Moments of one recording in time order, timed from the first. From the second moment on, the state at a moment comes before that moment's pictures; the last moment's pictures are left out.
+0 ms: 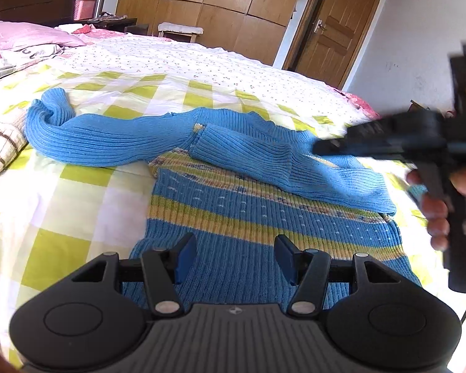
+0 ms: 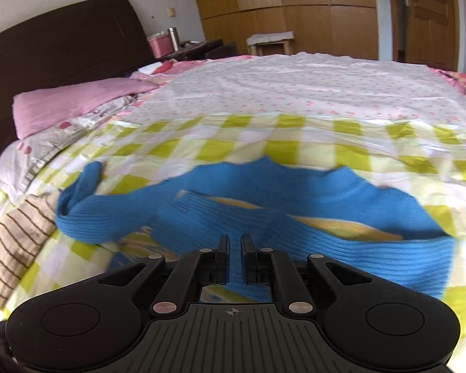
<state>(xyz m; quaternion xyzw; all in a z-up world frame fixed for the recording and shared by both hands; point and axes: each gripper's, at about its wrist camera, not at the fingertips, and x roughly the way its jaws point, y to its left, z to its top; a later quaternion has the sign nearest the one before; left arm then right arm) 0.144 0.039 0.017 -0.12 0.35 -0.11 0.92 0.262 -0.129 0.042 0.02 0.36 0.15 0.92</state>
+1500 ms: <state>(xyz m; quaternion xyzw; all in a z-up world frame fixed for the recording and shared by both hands) 0.153 0.053 0.010 -0.13 0.34 -0.08 0.93 0.291 -0.011 -0.006 -0.15 0.33 0.24 0.90</state>
